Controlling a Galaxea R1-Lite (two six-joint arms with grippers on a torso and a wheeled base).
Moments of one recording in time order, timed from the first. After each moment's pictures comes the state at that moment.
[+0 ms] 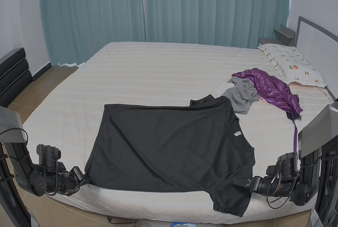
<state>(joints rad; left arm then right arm) 0.06 2.06 -0.18 -0.96 -0.29 -0.75 0.26 2.33 -0.02 -1.52 0.28 0.67</state>
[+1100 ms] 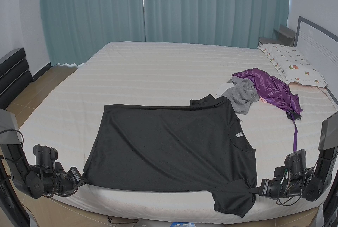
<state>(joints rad) 0.06 2.00 -0.14 -0.96 -0.29 -0.75 0.22 2.08 -0.02 -1.15 0.29 0.60</state>
